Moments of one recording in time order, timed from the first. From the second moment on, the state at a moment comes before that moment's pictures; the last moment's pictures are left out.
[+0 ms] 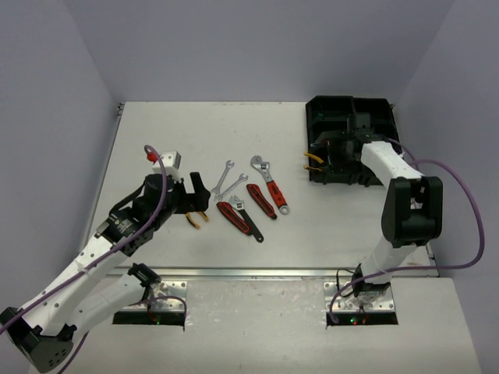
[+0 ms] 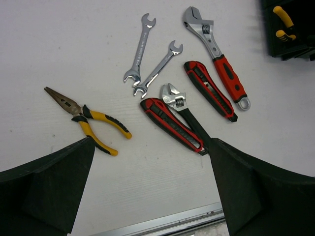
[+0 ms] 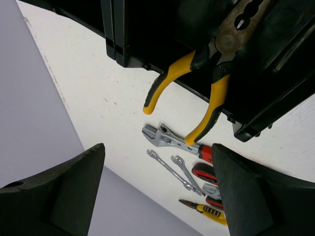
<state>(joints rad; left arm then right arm) -0.57 0.73 0.79 -0.60 -0.27 -0.49 0.02 1.74 1.22 -0.47 -0.13 1.45</state>
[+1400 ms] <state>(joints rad) -0.38 1.47 0.67 -0.48 -0.42 -1.05 0.25 1.24 0.89 -0.41 -0.53 0.46</state>
